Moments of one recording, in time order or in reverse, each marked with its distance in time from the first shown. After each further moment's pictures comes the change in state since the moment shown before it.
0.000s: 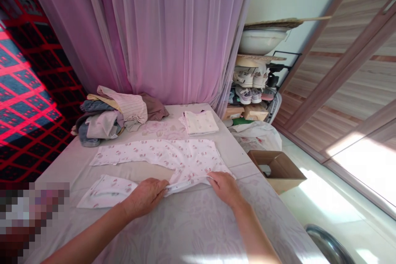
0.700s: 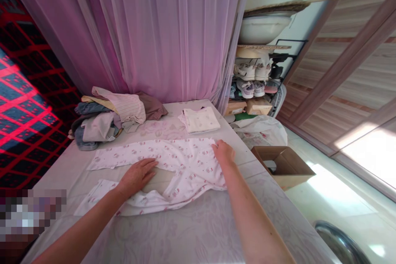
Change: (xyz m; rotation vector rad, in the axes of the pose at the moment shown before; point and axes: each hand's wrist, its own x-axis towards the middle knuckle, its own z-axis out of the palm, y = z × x) left_hand 0.023 -0.092 0.013 0.069 0.212 -0.108; right_hand 0.112 0.033 -0.013 -0.122 0.095 0.650
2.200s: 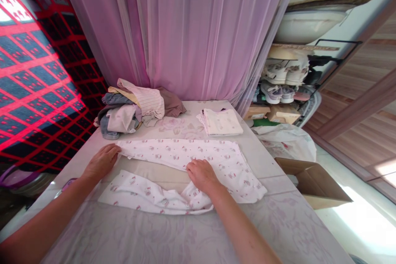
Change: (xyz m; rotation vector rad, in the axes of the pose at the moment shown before) left_hand -0.080 -0.147 -0.048 0.228 0.206 -0.415; right_hand -0.105 -0.106 0.032 -0.067 -0.179 -0.926
